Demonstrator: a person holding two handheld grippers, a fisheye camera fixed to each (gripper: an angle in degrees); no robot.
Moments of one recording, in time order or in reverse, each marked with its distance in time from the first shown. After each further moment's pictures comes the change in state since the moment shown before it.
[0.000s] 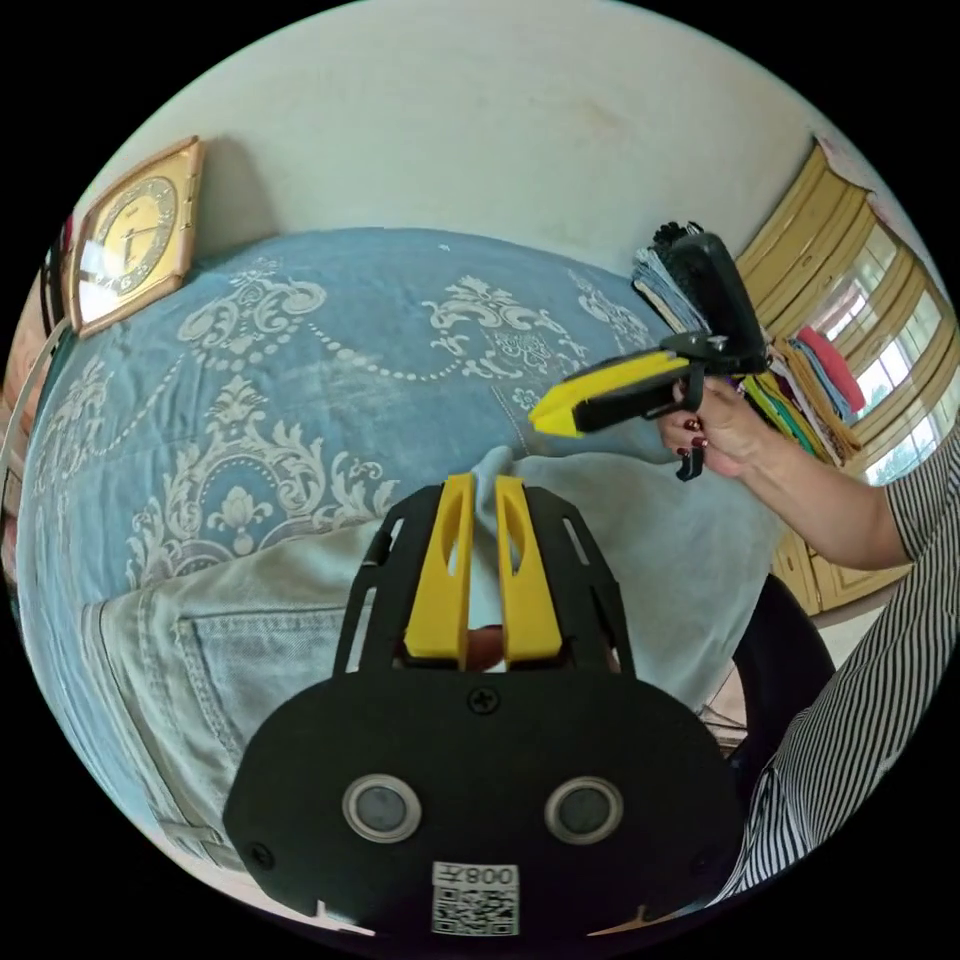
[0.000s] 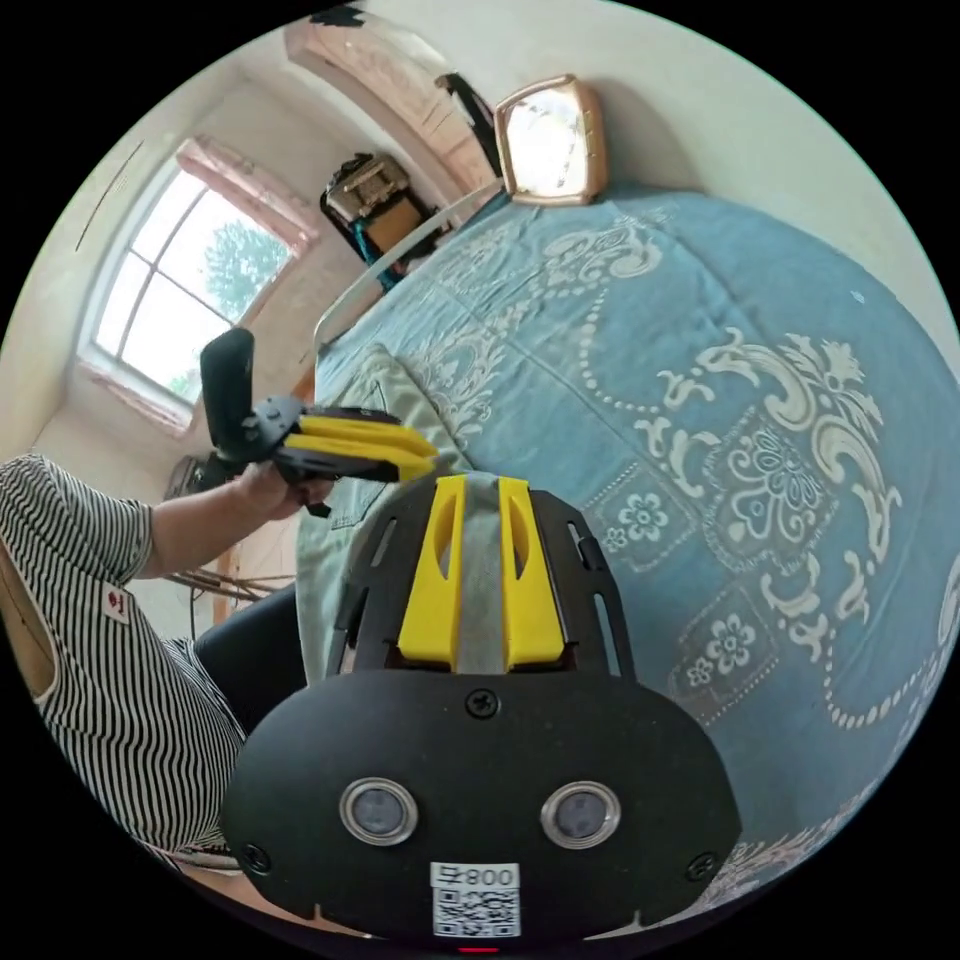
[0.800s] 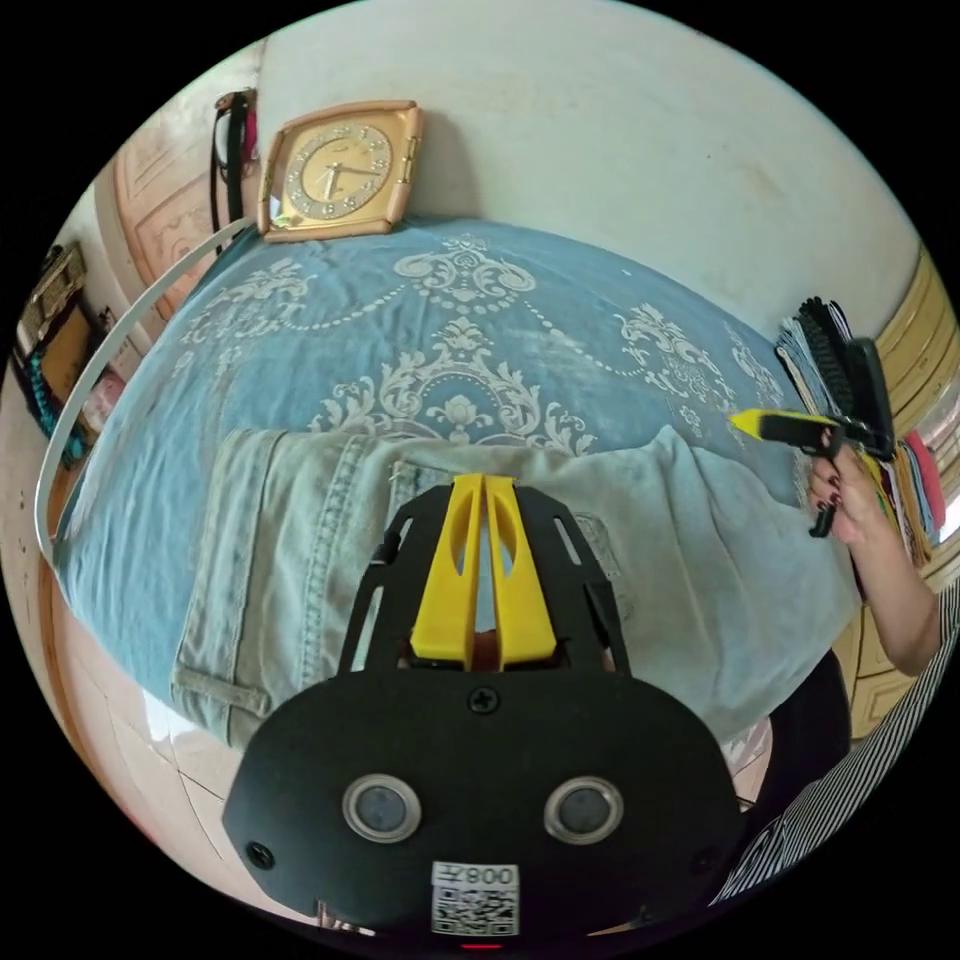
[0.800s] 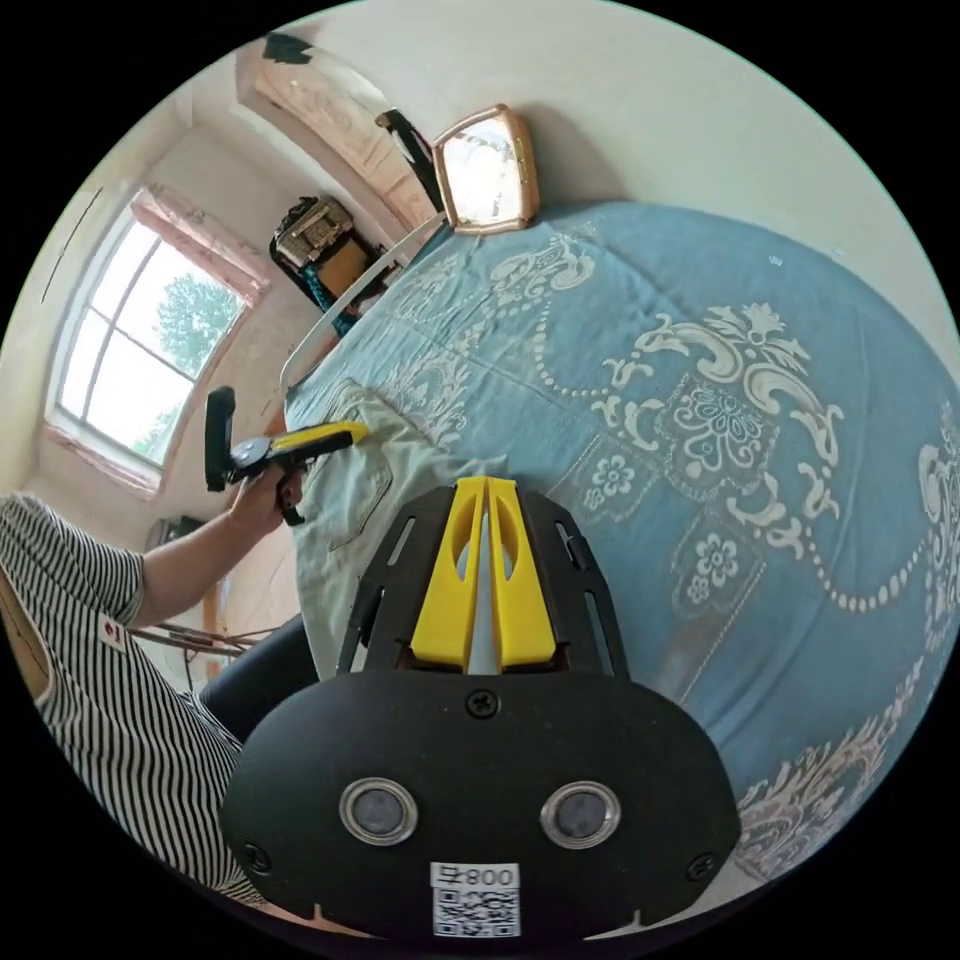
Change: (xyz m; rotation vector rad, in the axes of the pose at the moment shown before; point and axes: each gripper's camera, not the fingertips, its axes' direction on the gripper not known) left arm 0.008 0.073 -0.062 0.002 -0.337 -0.302; right arm -0.066 0.089 -0.003 0.115 0.095 0.152
